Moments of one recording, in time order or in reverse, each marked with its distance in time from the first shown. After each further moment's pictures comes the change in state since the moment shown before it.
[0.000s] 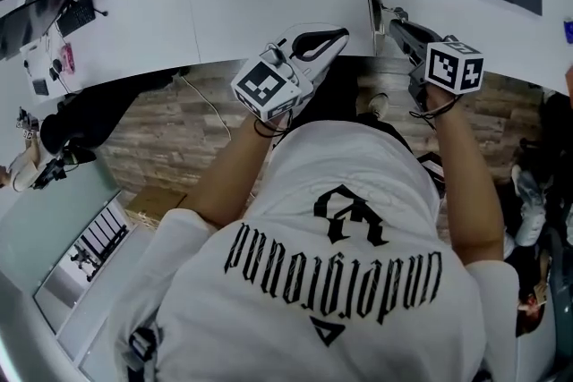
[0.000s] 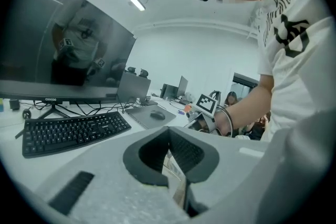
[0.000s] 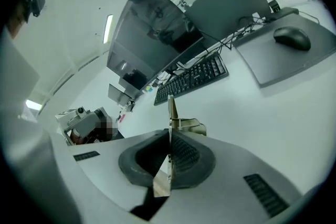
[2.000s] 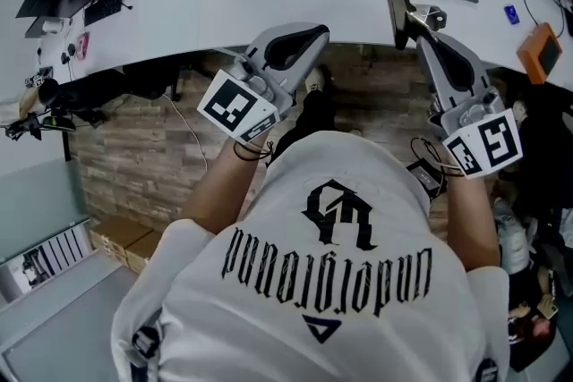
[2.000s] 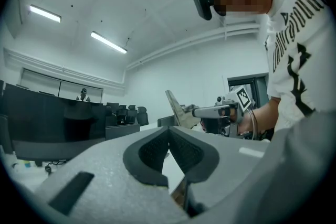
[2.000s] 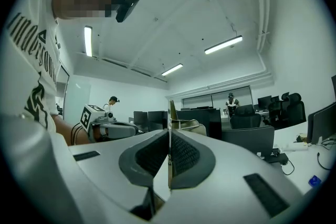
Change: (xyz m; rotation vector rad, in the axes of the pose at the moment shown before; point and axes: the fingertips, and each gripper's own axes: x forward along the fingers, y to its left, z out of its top) left arm -0.080 -0.258 0.140 0.288 -0.297 0.154; right arm -0.353 0.237 -0.009 -0.804 -0.632 0.046
